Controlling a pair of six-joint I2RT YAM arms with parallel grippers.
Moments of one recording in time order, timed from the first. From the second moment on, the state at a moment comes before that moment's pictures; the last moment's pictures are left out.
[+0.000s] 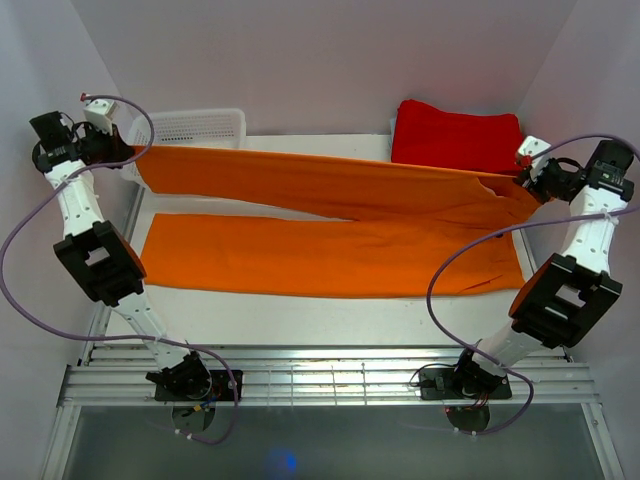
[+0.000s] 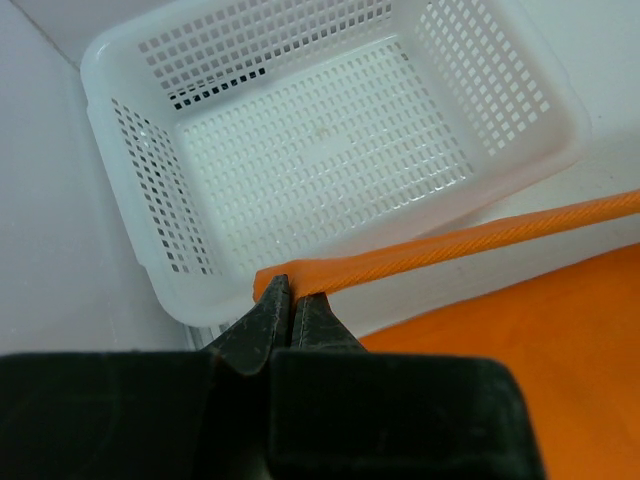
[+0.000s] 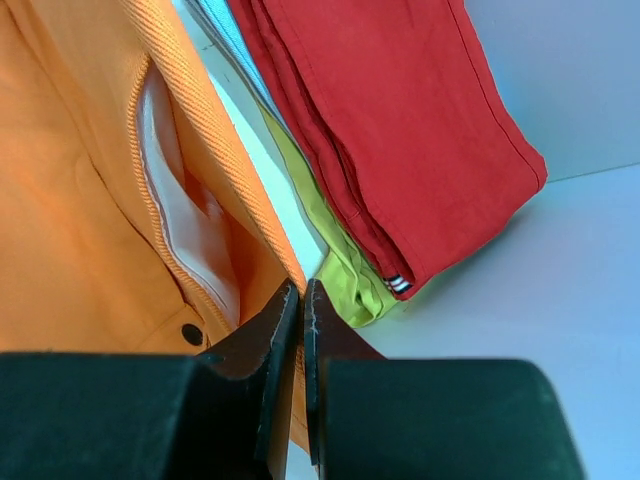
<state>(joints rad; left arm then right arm) 0.54 2.04 2.03 -0.60 0.75 0.55 -0.54 1.61 1.53 -0.79 -0.91 -1.39</state>
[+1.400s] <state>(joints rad) 0.95 1.75 1.17 -0.80 0.77 1.26 -0.78 1.40 0.78 -0.88 -0.67 -1.95</state>
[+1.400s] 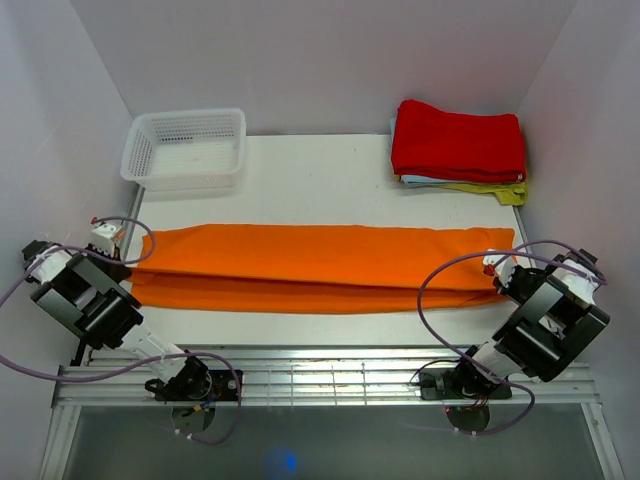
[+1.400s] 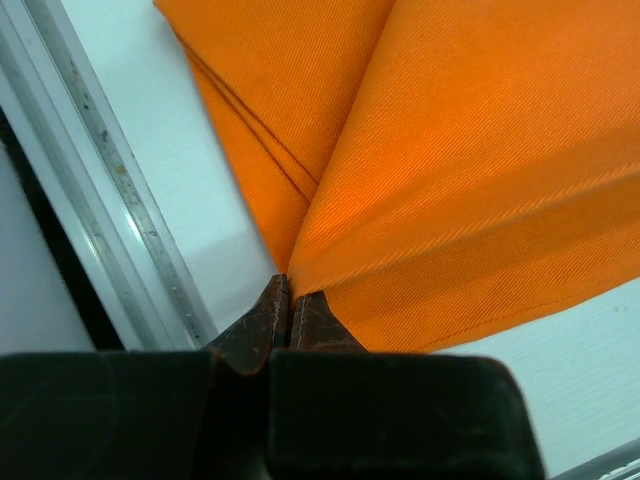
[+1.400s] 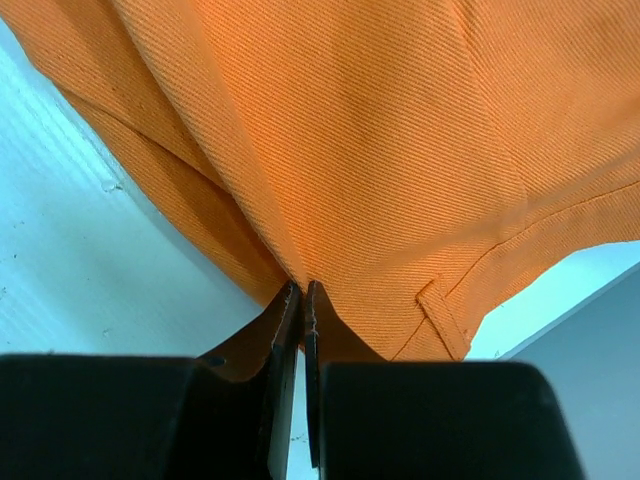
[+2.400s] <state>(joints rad) 1.04 1.33 1.06 -0.91 0.72 1.91 -0.80 1.41 1.07 -0.88 -0.54 -1.97</state>
